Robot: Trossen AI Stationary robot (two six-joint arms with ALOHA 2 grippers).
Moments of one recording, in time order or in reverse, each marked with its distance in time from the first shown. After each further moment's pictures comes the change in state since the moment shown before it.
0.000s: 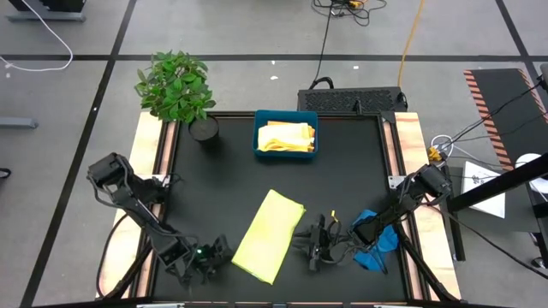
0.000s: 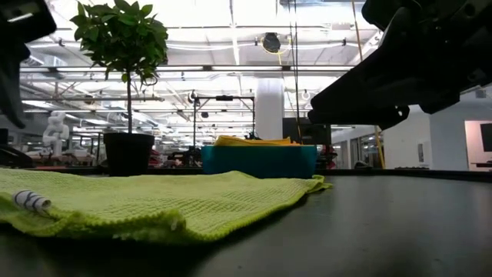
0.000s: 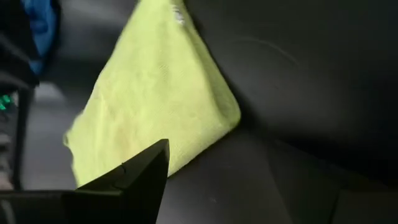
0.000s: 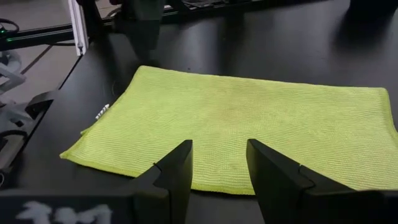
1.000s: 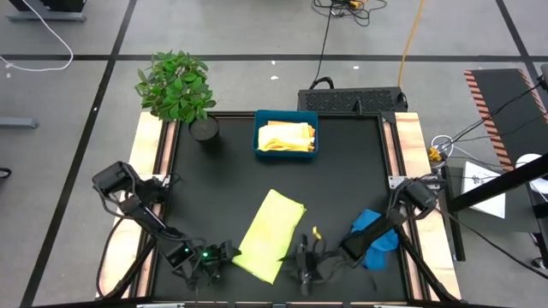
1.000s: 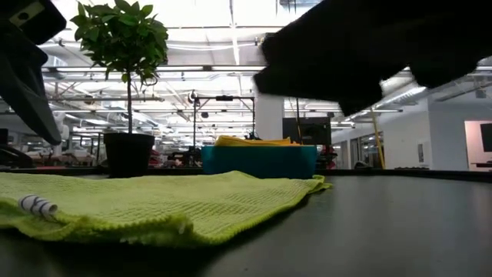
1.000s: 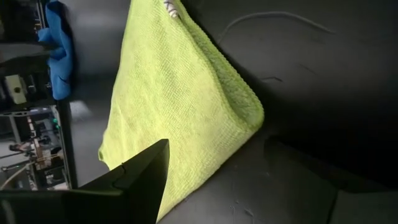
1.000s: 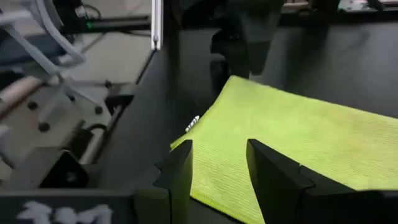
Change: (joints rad) left arm 0.028 0.122 -0.001 0.131 -0.092 0.260; right arm 0.024 0.183 0.255 0.022 -0.165 -0.161
